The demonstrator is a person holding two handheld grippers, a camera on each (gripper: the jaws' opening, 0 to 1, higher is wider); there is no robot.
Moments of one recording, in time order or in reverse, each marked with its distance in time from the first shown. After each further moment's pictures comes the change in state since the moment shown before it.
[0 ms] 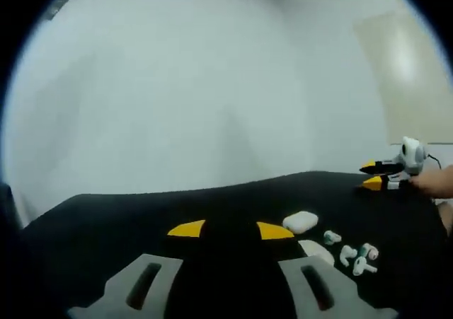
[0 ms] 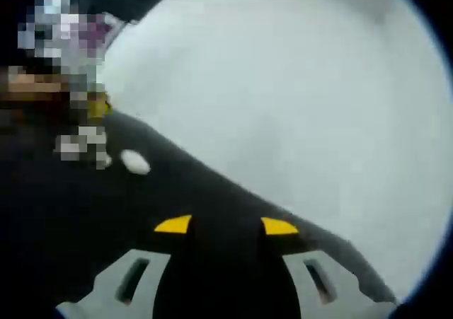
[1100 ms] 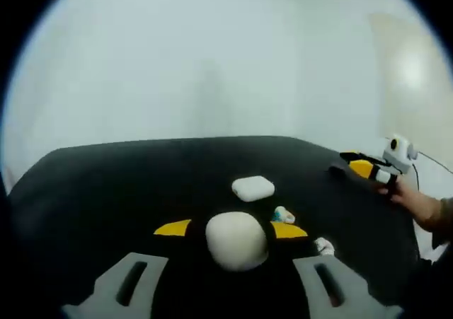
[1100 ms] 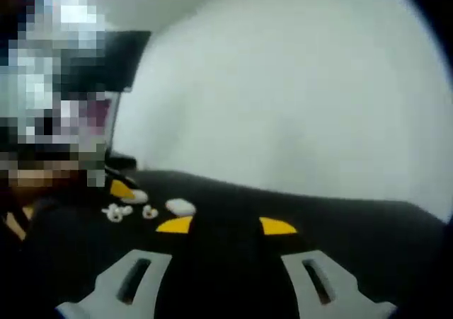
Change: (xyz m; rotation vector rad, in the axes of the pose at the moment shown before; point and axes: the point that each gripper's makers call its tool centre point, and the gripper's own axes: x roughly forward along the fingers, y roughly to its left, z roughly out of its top) left arm 0.000 -0.081 -0.046 -0.108 0.315 -0.099; right arm -0.019 0.029 -0.001 0.244 -0.092 0.158
